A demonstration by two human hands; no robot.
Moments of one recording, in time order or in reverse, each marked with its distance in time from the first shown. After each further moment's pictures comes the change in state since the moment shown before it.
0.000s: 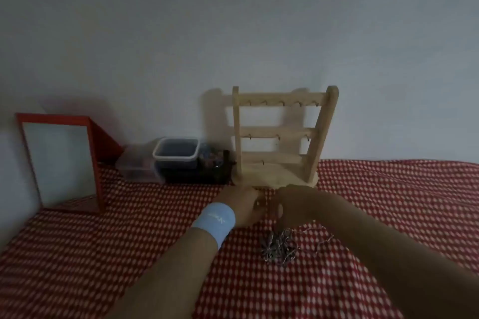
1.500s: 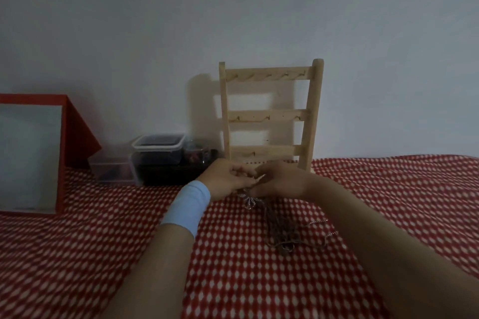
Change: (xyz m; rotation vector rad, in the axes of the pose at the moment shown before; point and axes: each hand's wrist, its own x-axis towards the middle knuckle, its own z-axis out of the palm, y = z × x) left_hand 0.026 -0.031 0.034 -0.779 0.302 0.003; right_hand 0.046 0.030 0.044 0.606 0.436 -0.142
